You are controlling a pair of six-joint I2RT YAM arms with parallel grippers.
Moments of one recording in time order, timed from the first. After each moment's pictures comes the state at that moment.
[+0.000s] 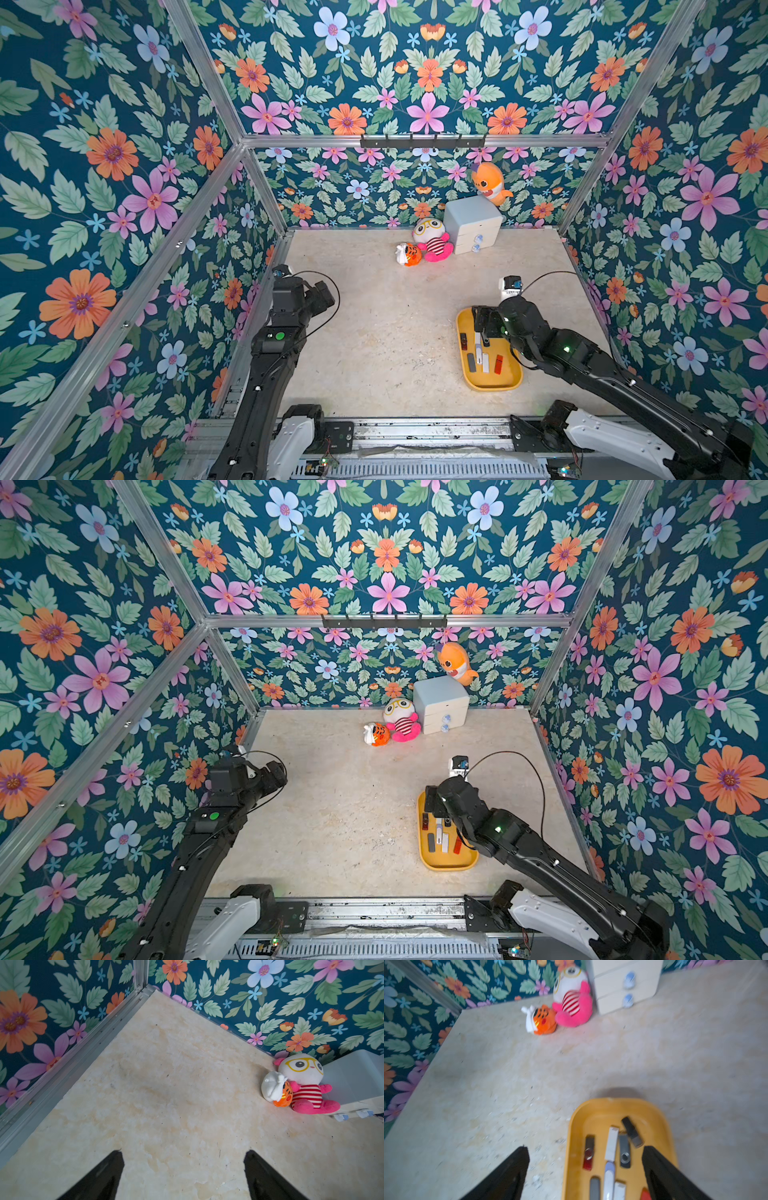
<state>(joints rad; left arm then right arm) -0.11 0.87 0.74 -0.42 -0.16 -0.43 0.80 0.87 0.76 -0.51 0.45 0.55</state>
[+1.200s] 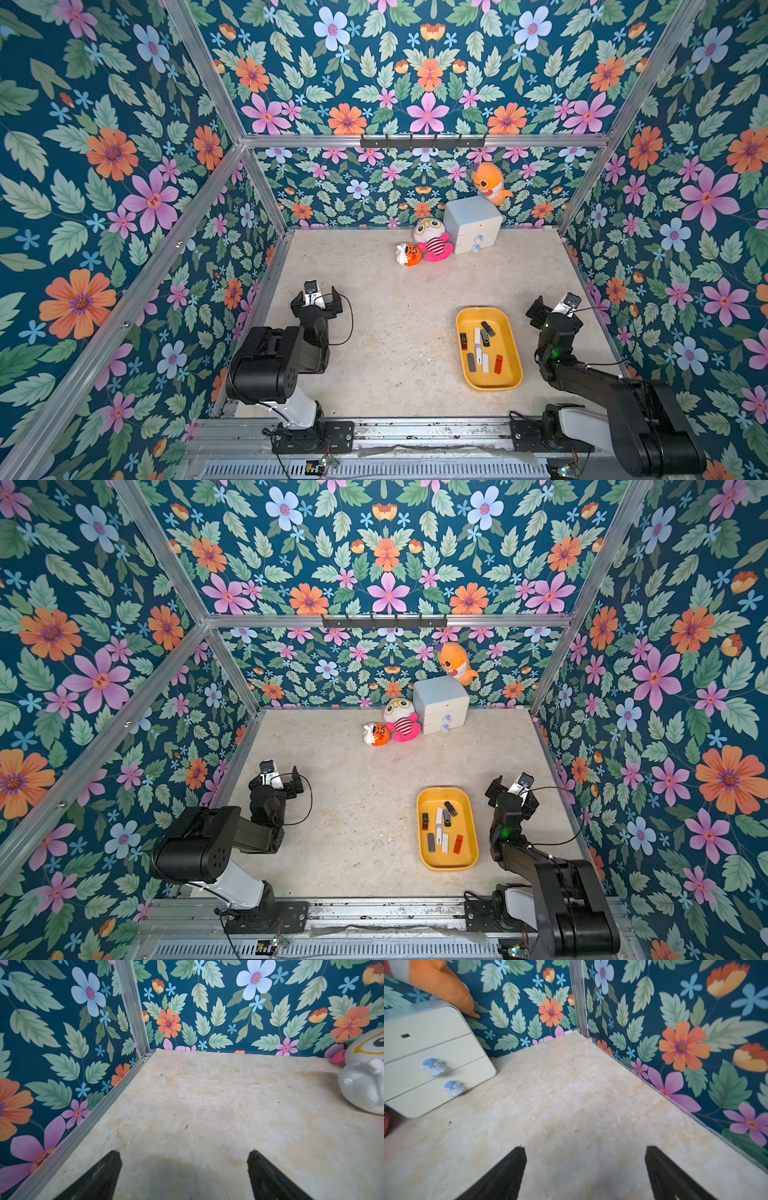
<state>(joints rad) -0.05 1.60 0.28 1.17 -0.25 0.01 0.06 1.31 0.14 0.89 0.48 0.25</state>
